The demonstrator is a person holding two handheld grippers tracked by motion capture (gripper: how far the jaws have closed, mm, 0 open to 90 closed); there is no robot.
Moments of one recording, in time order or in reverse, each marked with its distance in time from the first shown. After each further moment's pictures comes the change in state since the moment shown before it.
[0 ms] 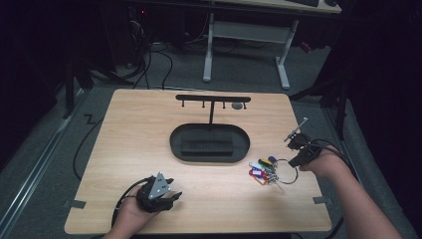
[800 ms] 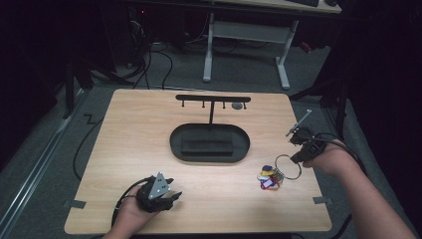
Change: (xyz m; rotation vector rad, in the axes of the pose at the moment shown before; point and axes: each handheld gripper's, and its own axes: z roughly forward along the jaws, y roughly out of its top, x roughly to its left) left arm 0.000 -0.001 0.000 0.002 0.001 0.005; right arm 0.015 0.005 -0.045 -0.015 -0.014 -0.028
